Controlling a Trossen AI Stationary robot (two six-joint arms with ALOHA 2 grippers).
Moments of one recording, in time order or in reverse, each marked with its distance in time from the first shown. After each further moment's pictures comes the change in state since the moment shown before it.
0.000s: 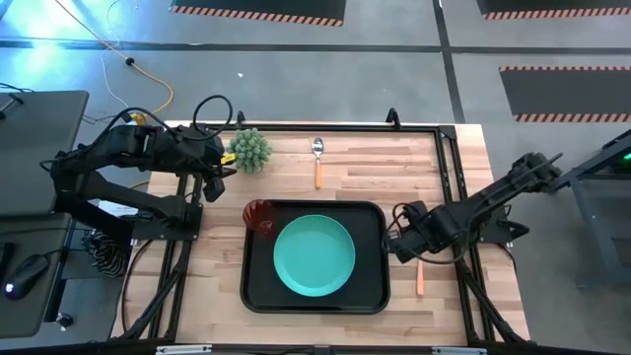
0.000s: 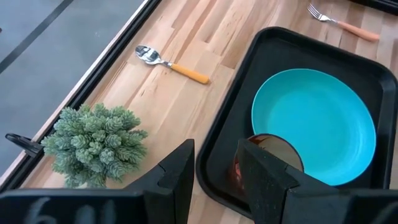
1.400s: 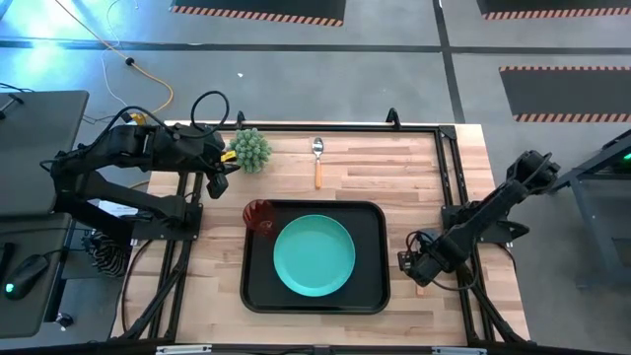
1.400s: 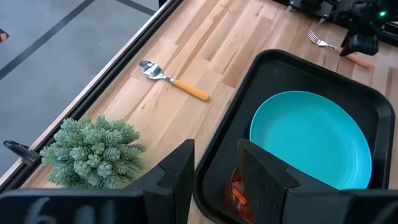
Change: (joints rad) left arm 0.000 0.000 0.000 0.061 -0.030 -0.035; right arm 0.247 -0.001 -0.452 0.526 -0.169 0.412
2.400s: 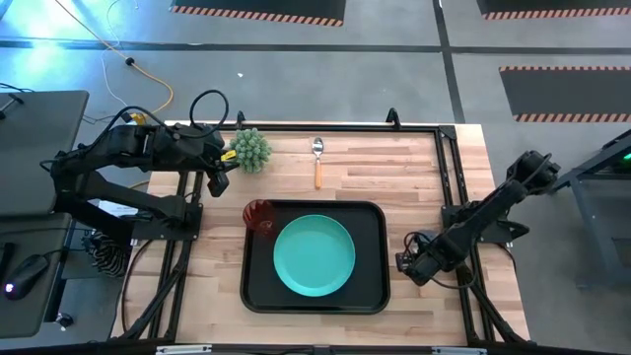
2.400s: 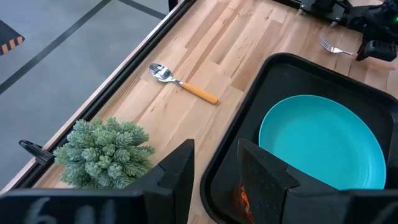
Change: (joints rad) left arm 0.000 0.000 0.000 0.000 -0.041 0.000; right arm -0.024 0.002 0.009 0.047 -0.025 -0.001
